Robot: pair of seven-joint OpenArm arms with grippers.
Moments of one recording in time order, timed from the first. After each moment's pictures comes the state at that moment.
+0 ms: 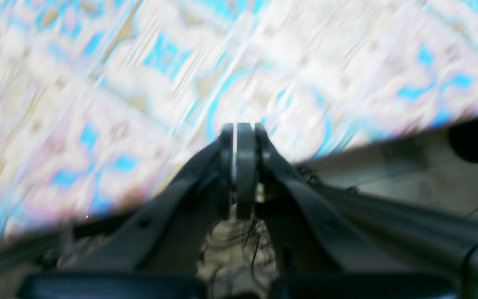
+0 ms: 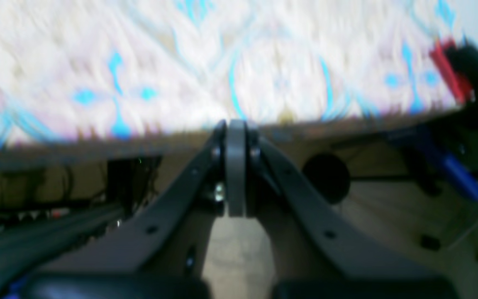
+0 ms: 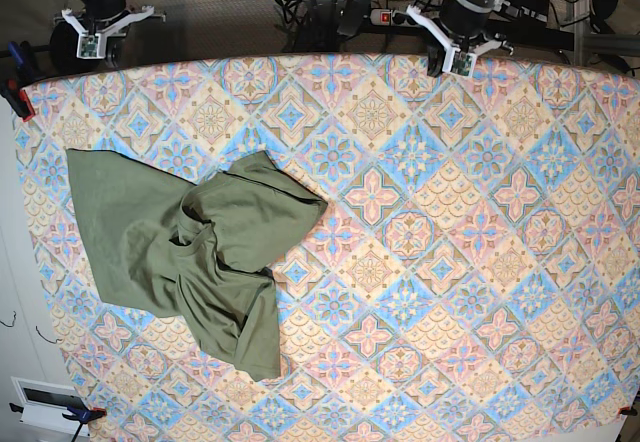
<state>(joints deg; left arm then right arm) 47.0 -18.5 5.6 115.5 -10.6 -1.2 21.1 -56.5 15.9 18.5 108.3 16.2 1.2 -6.9</state>
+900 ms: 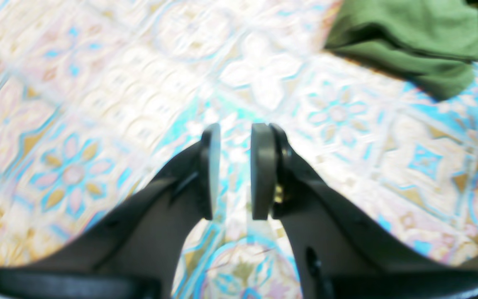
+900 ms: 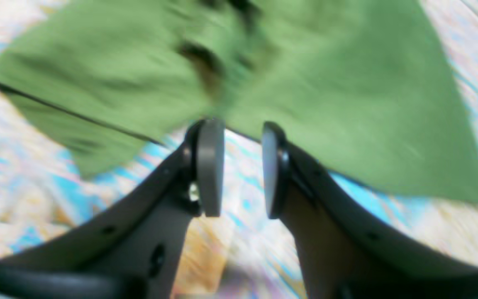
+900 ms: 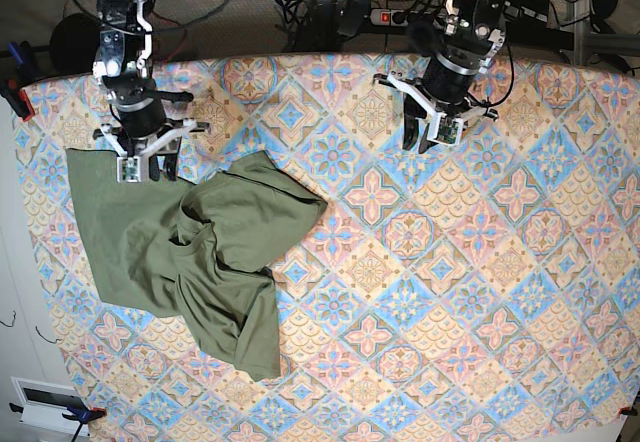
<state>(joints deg) 30.9 -14.6 8.5 115.8 -10.6 -1.3 25.2 -22.6 15.4 5.9 110.5 16.3 1.0 -32.9</state>
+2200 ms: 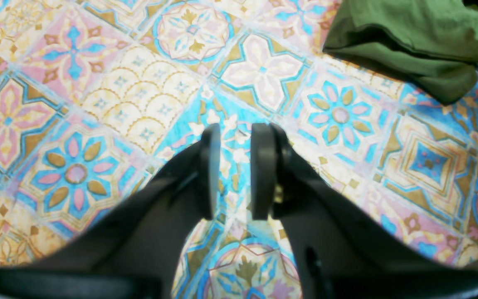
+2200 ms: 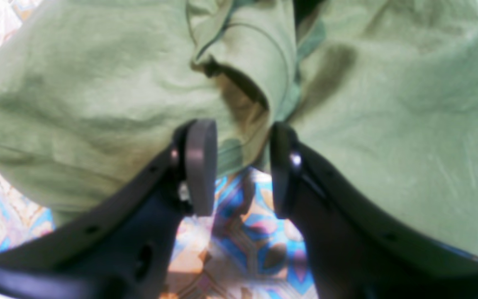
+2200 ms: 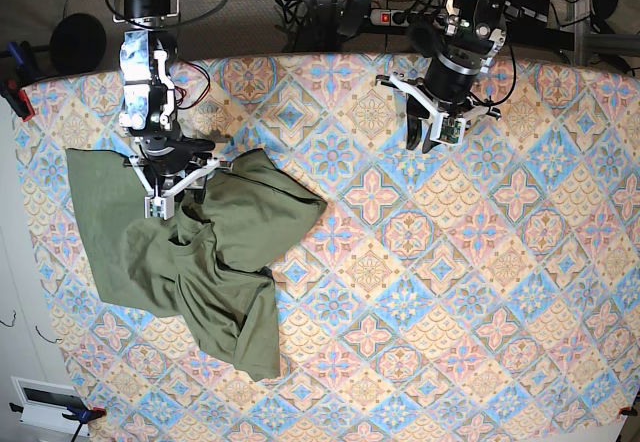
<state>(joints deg) 31.0 -14.7 8.4 115.8 -10.6 -1.3 25.2 -8.2 11.2 1.9 93.1 16.2 0.8 -35.6</state>
